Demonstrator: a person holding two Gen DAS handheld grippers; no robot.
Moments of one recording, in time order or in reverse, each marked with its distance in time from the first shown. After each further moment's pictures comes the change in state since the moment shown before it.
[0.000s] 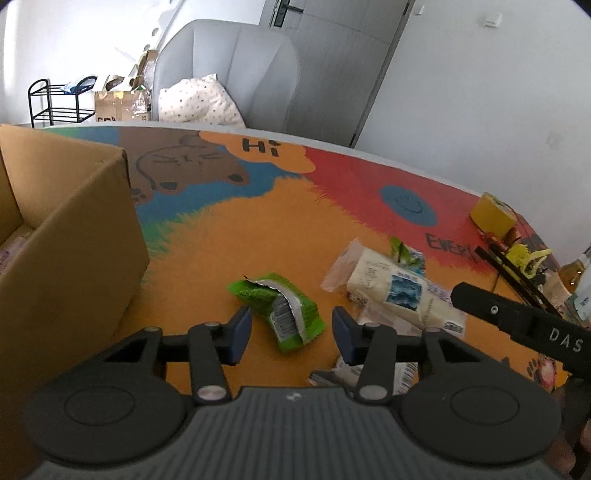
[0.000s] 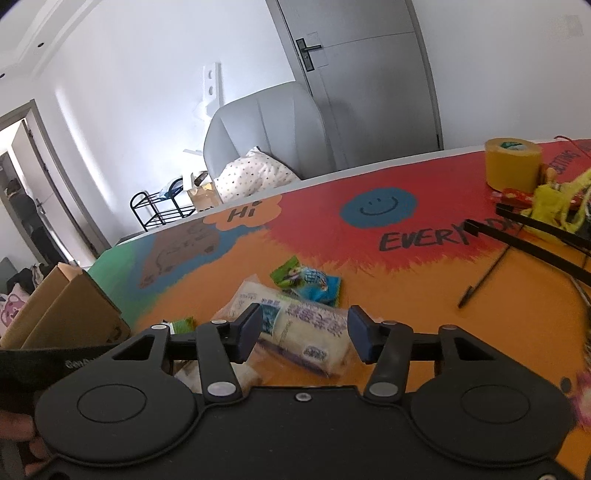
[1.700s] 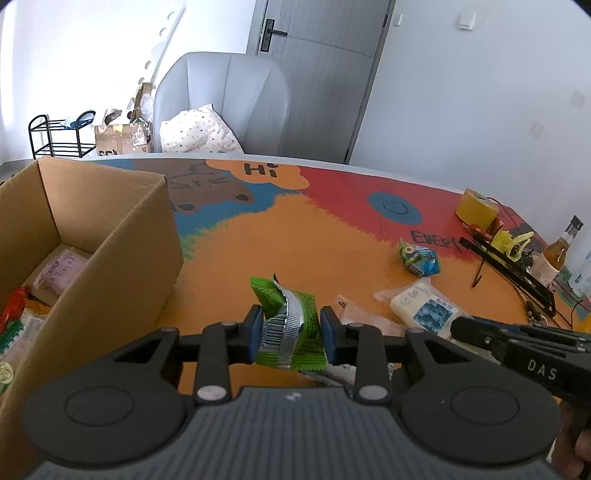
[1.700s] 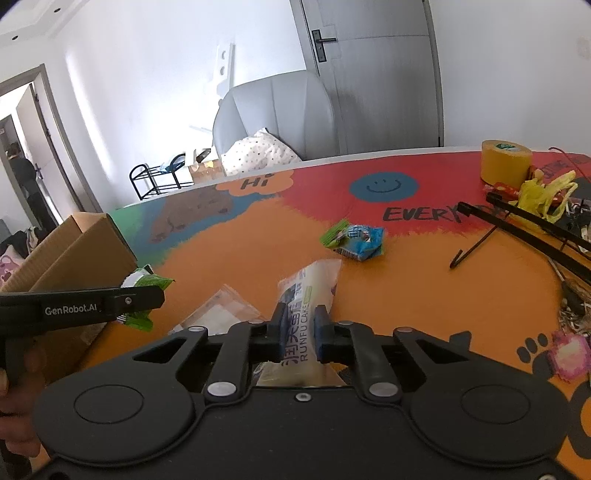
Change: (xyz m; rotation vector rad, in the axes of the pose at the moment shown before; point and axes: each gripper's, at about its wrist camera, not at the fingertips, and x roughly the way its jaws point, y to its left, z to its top) left arm -0.052 -0.003 -0.019 0.085 -0.077 0.013; right arm -0.044 0.023 -0.032 -0.084 0.038 -0.045
